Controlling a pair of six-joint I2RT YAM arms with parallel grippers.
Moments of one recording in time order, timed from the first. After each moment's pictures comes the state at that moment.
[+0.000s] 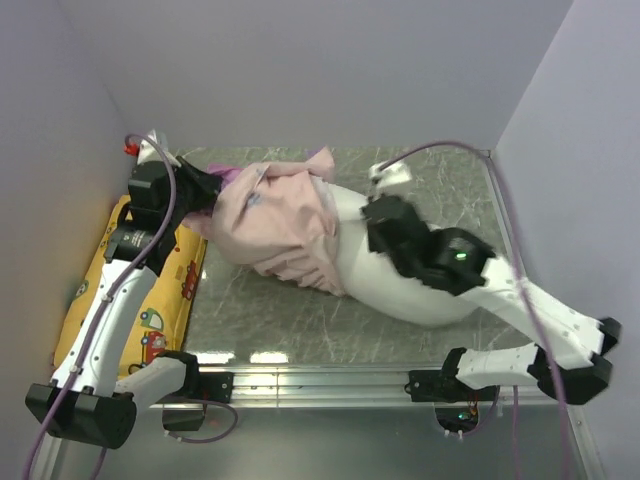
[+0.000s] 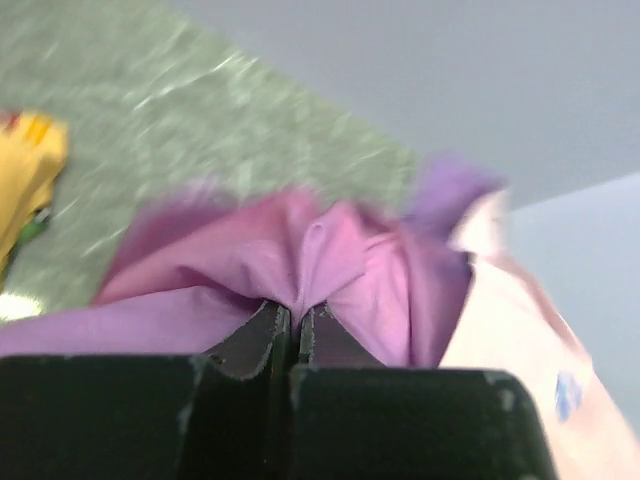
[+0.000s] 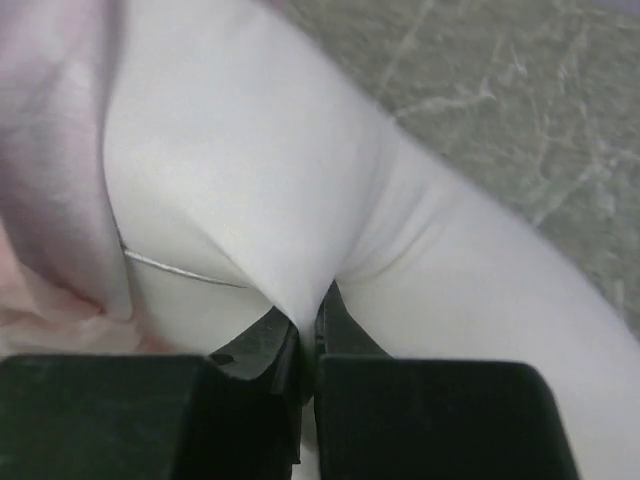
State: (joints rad) left arm -0.17 1.05 1.11 -0.37 -0.03 -0.72; right arm 1.04 1.24 1.41 -0.89 0.78 0.39
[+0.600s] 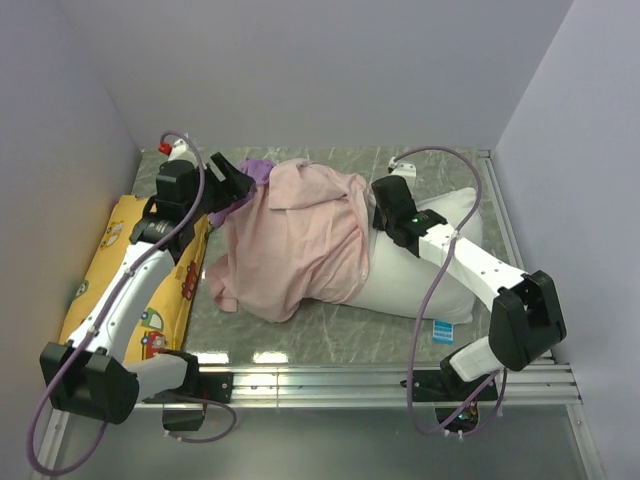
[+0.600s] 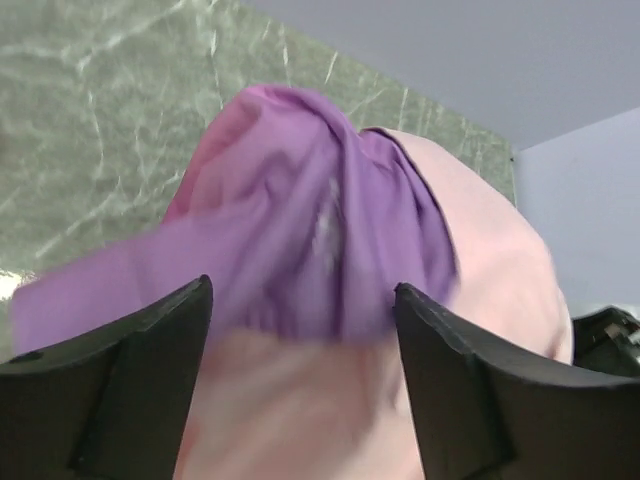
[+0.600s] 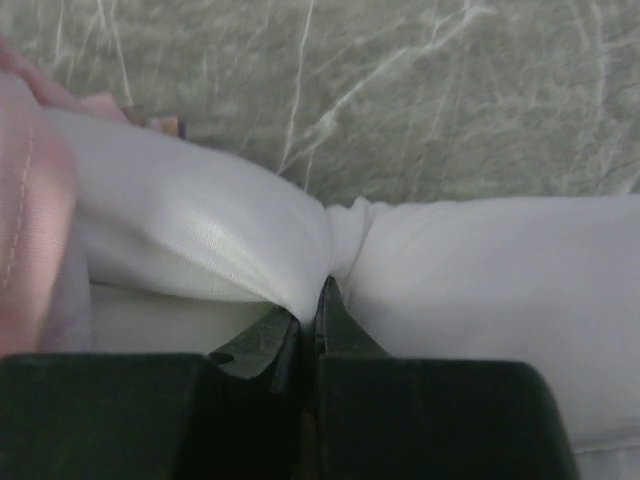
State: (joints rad) left arm -0.23 1.20 1.09 -0.25 0.06 -0.67; right arm 0.53 1.47 1.10 -0.35 0.45 0.43
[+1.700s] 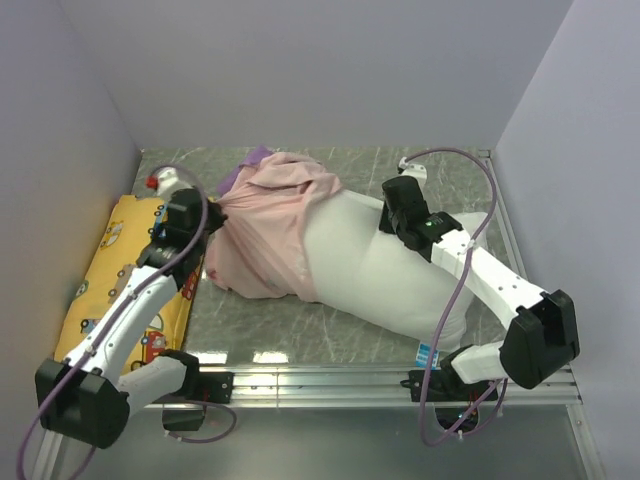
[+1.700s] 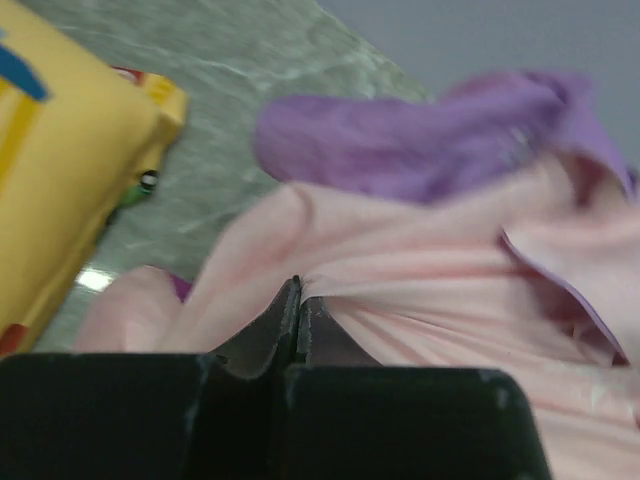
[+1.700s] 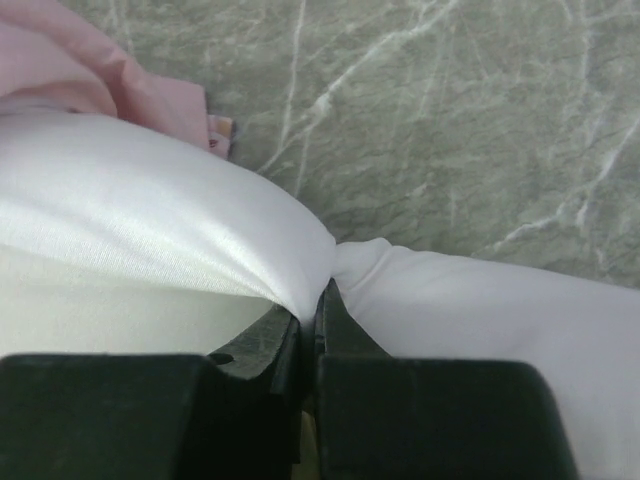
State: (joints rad) left arm -0.36 1.08 0.90 -0.22 -0.41 -0.72; right arm 0.50 1.37 1.09 -0.44 0.42 0.46
